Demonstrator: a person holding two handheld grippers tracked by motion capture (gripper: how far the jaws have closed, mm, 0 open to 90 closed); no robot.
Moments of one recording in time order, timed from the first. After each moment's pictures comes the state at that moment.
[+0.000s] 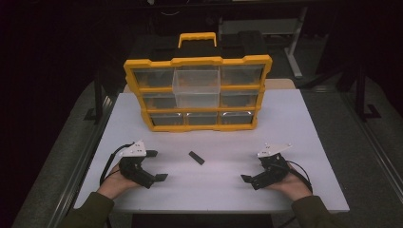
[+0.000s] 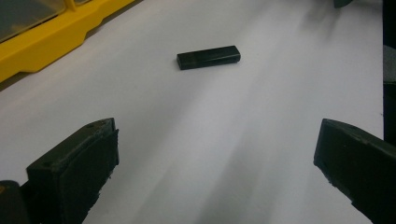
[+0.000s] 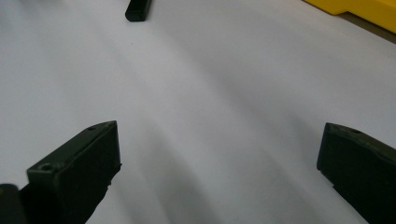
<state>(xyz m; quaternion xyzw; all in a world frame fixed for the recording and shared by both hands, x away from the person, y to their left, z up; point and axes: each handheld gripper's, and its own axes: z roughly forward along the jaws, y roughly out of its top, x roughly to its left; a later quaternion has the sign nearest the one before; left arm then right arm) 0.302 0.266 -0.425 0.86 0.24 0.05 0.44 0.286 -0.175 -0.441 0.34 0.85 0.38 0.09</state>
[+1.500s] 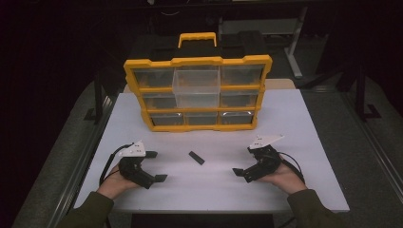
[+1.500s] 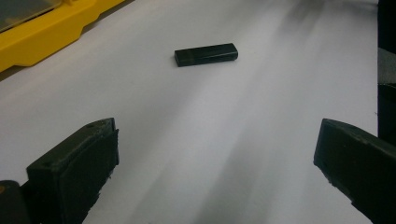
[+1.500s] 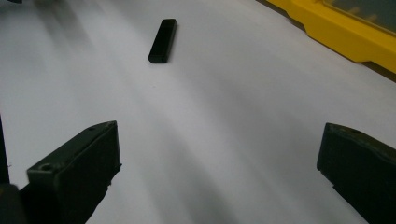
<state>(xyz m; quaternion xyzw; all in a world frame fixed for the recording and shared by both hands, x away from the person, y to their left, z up) 0.302 0.267 -0.426 0.86 0.25 0.05 0.44 0.304 -0.154 -0.423 0.32 0.85 0.41 0.07</state>
